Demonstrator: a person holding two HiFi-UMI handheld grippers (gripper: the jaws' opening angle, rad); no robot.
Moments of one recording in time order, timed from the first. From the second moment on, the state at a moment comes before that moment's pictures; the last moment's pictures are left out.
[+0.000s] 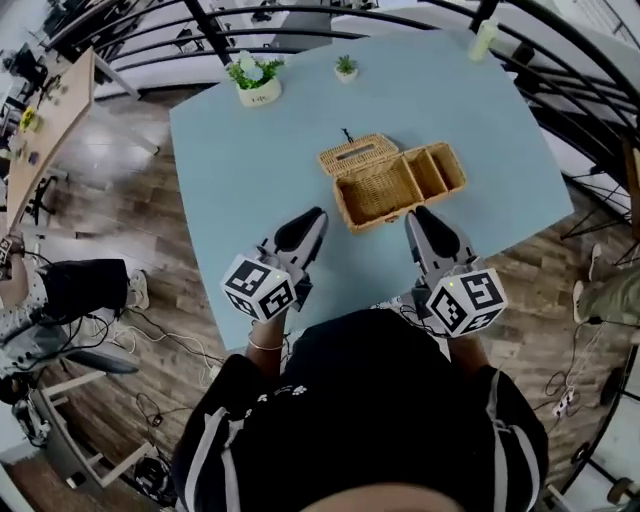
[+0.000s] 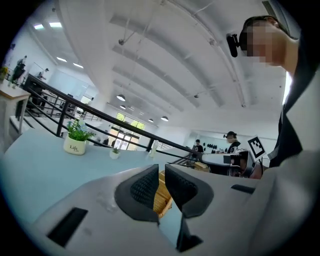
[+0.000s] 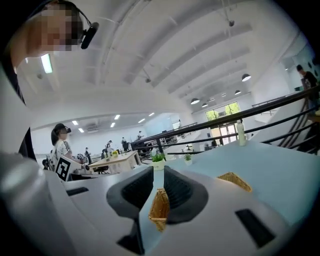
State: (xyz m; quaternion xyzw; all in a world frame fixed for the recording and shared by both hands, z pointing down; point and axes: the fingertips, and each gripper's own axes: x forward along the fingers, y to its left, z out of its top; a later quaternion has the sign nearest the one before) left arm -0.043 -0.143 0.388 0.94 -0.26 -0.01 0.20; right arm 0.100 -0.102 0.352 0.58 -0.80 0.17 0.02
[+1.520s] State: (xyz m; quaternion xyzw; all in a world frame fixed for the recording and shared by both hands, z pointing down) left arm -0.041 -0.226 0.421 0.85 -0.45 0.03 0.27; right arm 0.154 -0.205 0.403 0.42 -0.88 0.23 0.06
